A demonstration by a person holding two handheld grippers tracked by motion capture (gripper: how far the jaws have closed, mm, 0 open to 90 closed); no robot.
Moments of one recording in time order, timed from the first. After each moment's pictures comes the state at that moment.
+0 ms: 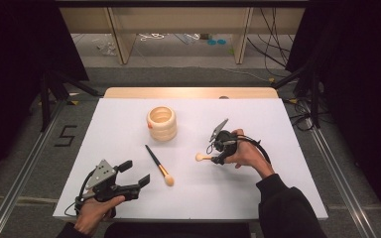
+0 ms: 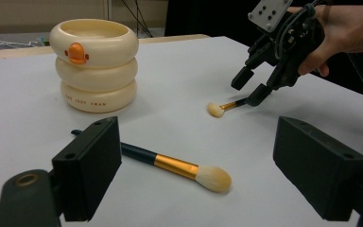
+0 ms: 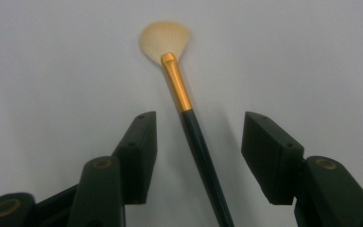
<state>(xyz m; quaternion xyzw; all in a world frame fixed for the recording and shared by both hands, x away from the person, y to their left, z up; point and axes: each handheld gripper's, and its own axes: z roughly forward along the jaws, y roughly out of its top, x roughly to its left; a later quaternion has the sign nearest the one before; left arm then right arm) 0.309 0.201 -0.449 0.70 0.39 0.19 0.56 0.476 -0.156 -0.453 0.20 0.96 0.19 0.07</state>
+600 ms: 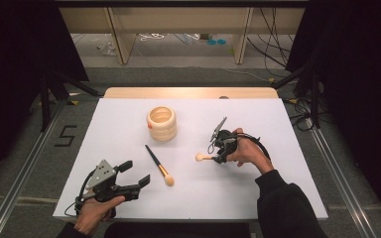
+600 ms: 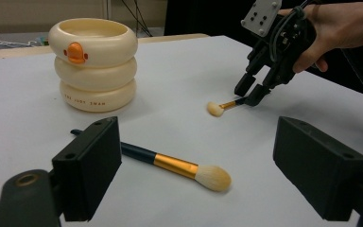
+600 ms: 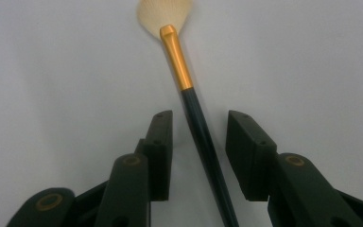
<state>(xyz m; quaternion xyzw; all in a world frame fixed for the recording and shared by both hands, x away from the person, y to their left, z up) 0.309 0.201 -0.450 0.70 0.39 0.19 0.56 0.487 -0.159 -0.457 0.19 0.97 0.15 0.03</state>
